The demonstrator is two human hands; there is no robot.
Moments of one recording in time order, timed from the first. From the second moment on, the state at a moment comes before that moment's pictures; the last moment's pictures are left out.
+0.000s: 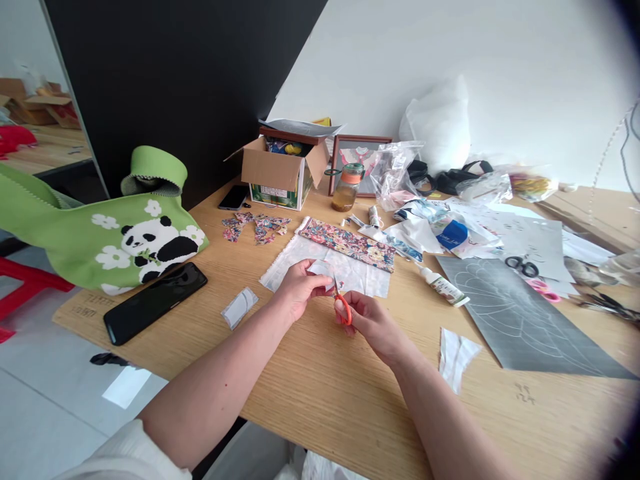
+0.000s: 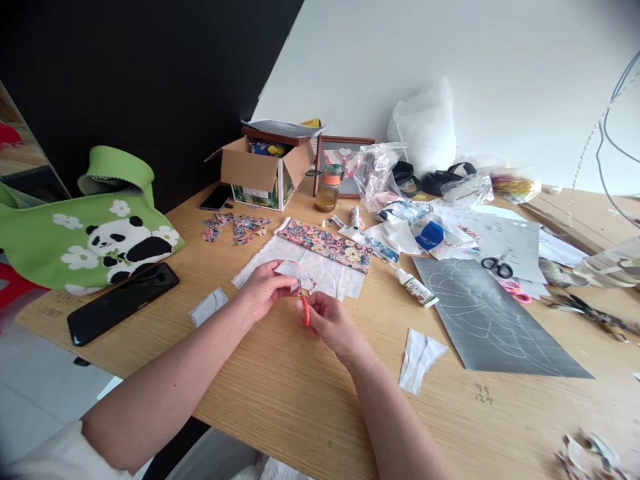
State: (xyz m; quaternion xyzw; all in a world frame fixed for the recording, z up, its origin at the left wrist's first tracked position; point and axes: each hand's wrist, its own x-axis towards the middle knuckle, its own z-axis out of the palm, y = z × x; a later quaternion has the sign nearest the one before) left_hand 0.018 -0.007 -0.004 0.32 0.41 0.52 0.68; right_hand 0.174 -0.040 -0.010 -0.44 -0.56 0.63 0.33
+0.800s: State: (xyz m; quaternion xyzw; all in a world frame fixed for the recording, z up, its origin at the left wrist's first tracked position) left_hand 0.017 -0.006 -0.006 0.33 0.42 0.53 0.66; right_hand 0.174 -0.039 -0.012 -0.46 -0.55 0.62 0.33
